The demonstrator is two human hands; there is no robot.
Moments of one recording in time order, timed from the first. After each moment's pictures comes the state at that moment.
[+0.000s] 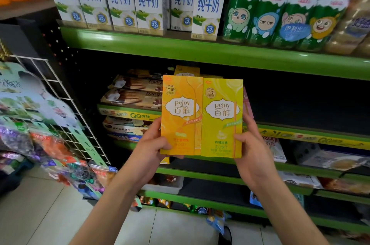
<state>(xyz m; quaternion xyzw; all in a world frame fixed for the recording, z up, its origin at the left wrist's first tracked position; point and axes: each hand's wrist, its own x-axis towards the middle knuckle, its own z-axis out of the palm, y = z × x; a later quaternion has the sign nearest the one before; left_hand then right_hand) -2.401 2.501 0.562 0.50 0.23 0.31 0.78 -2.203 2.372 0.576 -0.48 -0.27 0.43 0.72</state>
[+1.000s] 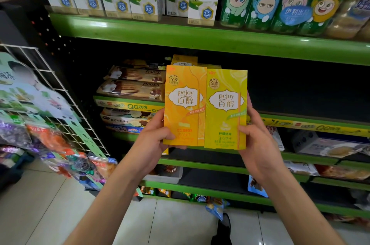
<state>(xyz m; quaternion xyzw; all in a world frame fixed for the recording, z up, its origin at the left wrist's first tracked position) -2.395 2.493 0.567 0.52 0.25 0.29 0.76 -2.199 2.357 0.580 -0.50 -0.26 0.44 0.70</state>
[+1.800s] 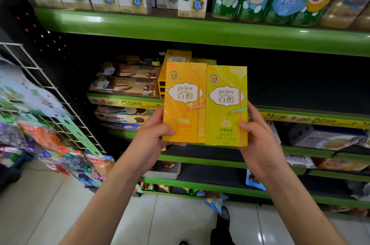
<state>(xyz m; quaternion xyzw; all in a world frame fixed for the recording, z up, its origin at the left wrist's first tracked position) -2.385 2.486 0.568 0.52 0.23 0.29 0.77 -2.188 2.345 0.573 -0.52 -0.23 0.42 0.71</state>
